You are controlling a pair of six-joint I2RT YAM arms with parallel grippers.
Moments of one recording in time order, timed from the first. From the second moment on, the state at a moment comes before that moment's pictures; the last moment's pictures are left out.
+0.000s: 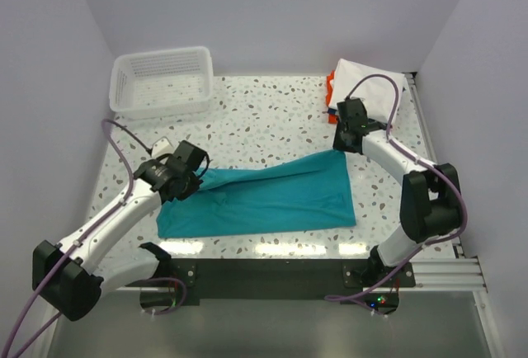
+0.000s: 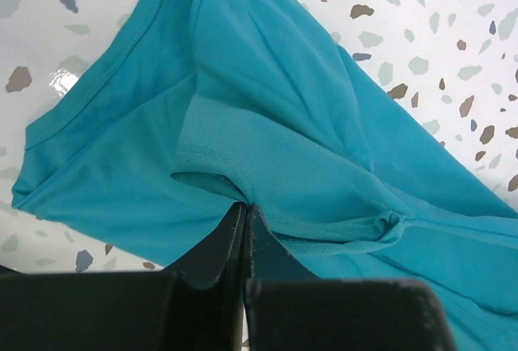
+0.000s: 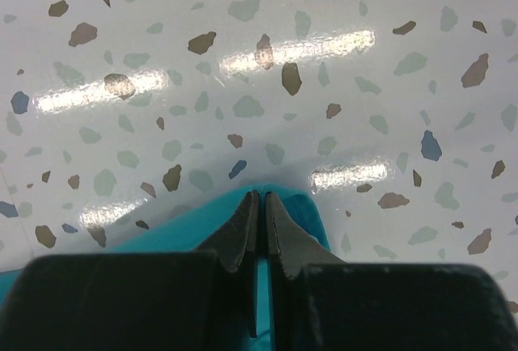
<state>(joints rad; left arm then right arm) -0.52 1.09 0.87 -0.93 -0.44 -1.14 0.26 1.62 1.11 -0.43 0.26 0.39</state>
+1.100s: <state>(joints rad) -0.70 0.97 0.73 -1.02 -0.30 -1.20 0.26 1.42 0.92 -0.45 0.25 0.38</state>
